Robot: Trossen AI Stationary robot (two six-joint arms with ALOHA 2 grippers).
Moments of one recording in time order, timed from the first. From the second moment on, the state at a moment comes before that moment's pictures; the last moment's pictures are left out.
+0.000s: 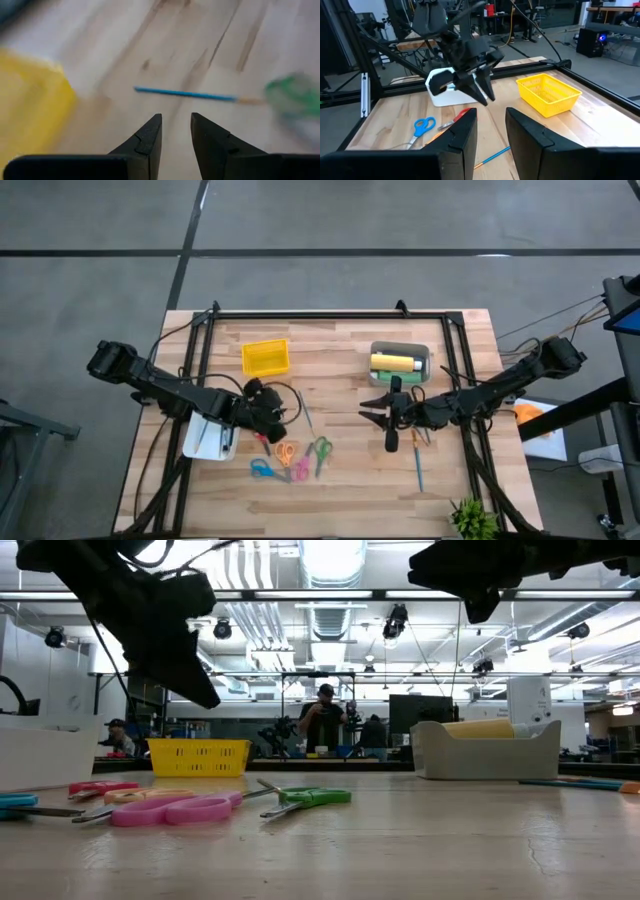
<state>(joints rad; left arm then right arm) -0.30 1.36 0.70 -0.33 -0.55 -0.61 0.39 1.21 0.50 0.58 0.54 0.21</state>
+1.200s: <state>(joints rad) 0.00 1.74 1.12 -0.58 -0.11 -1.58 0.39 1.21 0.50 0.58 0.54 0.21</state>
